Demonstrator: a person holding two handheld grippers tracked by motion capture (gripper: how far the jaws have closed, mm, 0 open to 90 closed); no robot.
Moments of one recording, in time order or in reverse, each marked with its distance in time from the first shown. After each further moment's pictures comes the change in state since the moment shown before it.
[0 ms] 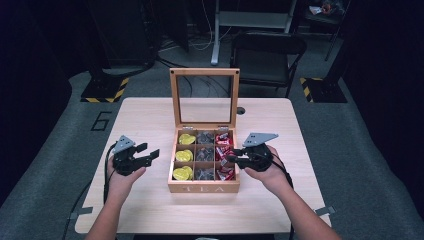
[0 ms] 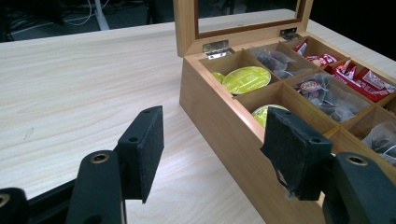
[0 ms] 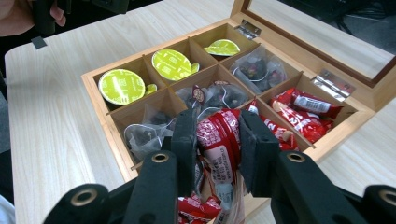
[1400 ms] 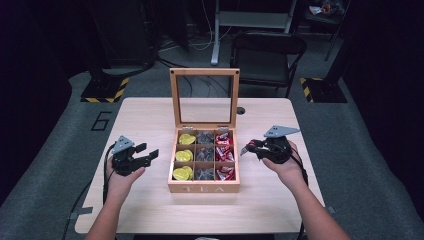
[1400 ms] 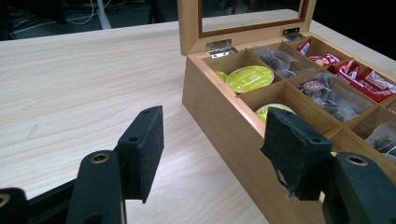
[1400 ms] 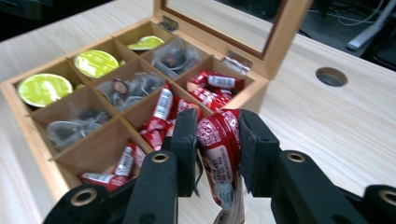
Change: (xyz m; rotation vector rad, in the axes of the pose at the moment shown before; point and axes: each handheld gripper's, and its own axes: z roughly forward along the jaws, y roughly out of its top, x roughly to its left) left arm 0.001 -0.001 -0.001 0.002 0.006 -0.009; right arm -0.046 -0.018 -0.029 -0.018 -0.173 0.094
